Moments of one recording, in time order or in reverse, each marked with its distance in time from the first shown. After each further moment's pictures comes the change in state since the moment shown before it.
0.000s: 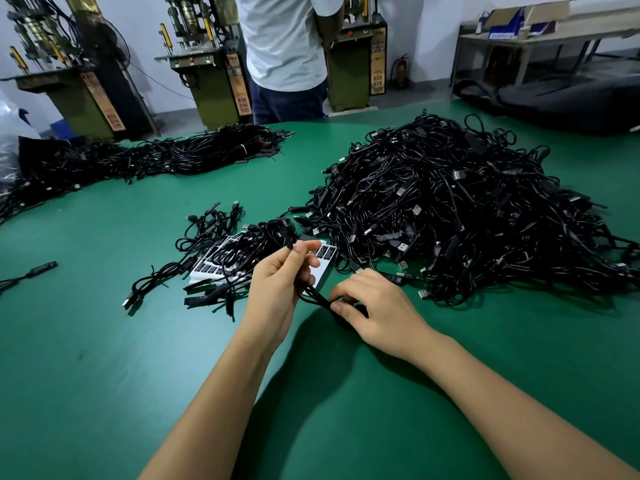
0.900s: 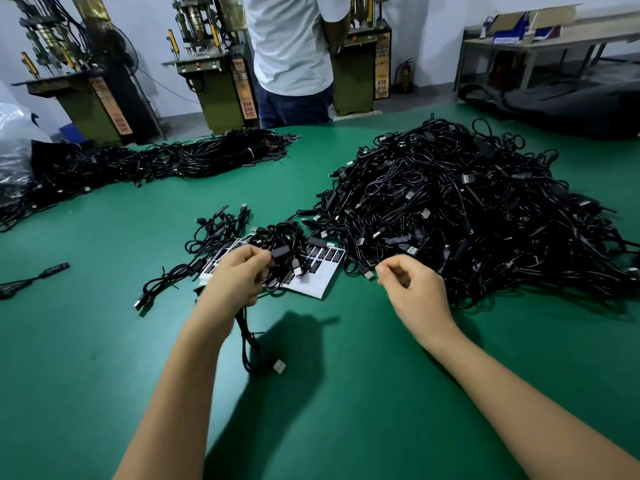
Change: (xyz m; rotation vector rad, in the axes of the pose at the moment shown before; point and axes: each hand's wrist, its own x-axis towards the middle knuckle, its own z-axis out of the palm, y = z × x) left_hand 0.009 0.039 -0.058 0.553 0.105 -0.124; right_hand 0.006 0.011 -0.007 0.251 0.397 0.509
